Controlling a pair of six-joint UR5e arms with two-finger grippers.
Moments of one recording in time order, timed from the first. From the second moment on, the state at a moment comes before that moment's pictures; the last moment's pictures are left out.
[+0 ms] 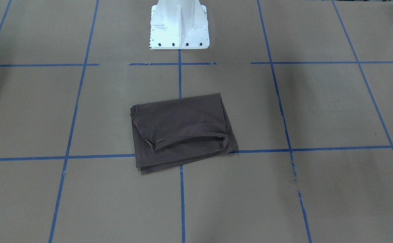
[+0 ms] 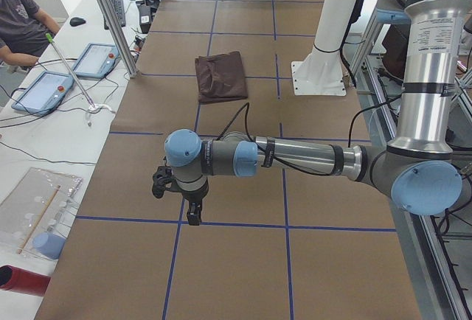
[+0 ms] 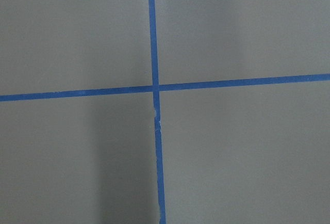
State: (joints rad) left arm -1.58 -1.60 -1.64 -1.48 -2.34 0.02; right arm 1.68 -1.62 1.64 -1.59 2.41 0.01
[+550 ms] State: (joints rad) left arm -1.58 -1.60 -1.65 -1.48 -2.34 0.02; right arm 1.68 -1.62 1.64 -1.59 2.41 0.01
